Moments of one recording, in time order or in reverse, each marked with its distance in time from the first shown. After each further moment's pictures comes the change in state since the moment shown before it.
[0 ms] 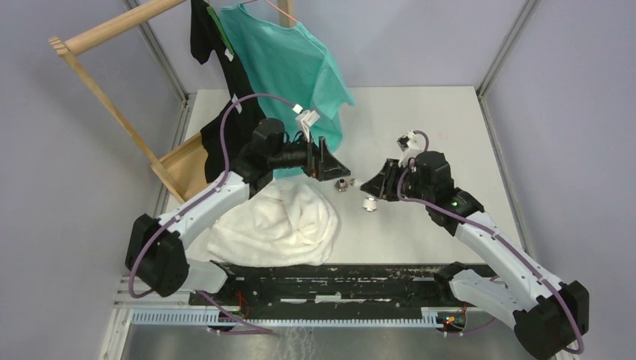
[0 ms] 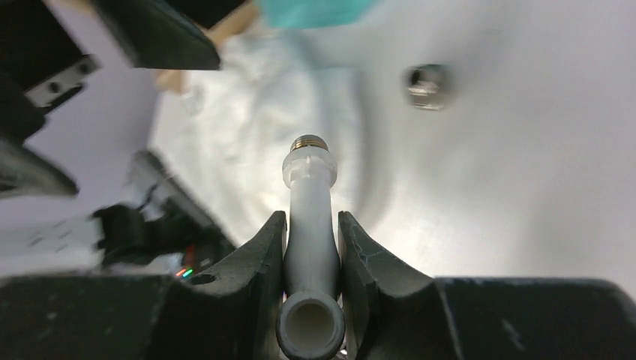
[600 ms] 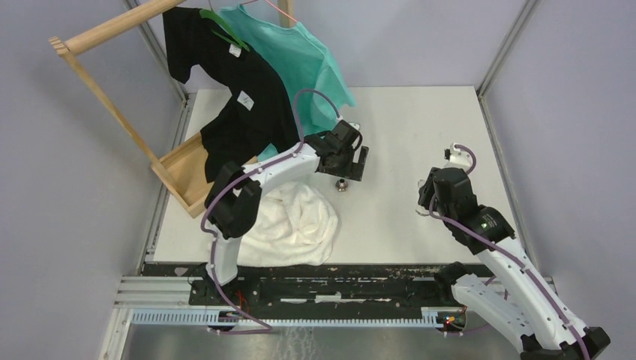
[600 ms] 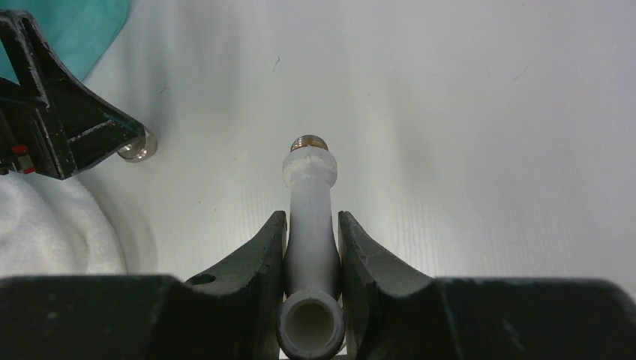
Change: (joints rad) left arm -0.208 0.650 0.599 -0.689 -0.836 0.083; right arm -0.006 -0.251 0.076 -0.580 0.864 -0.121
